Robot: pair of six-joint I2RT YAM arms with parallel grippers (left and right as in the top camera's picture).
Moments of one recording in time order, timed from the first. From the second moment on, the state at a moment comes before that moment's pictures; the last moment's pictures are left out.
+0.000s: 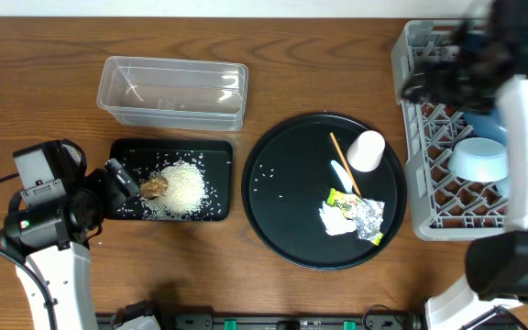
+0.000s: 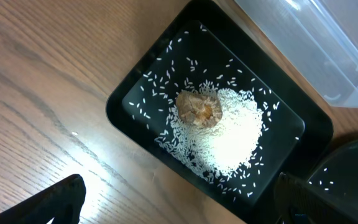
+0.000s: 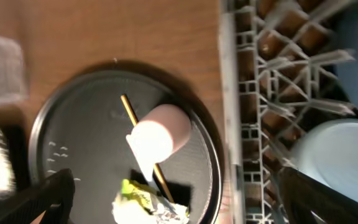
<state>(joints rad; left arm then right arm) 0.35 1.05 1.01 -1.06 0.10 -0.37 -0.04 1.81 1.89 -1.32 -0.17 0.10</state>
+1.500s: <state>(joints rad) 0.35 1.05 1.01 -1.06 0.10 -0.37 0.24 2.17 1.78 -1.30 0.02 0.28</state>
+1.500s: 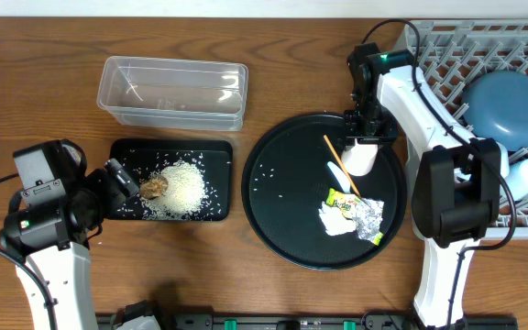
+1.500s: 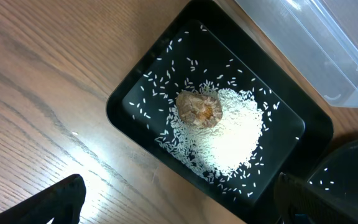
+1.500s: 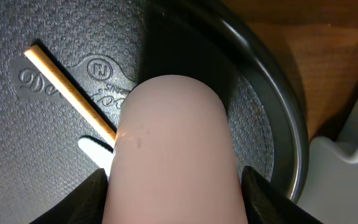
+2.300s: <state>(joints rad) 0.35 1.05 1.01 -1.06 0.10 -0.37 -0.27 1.84 2.05 -1.42 0.02 0.28</state>
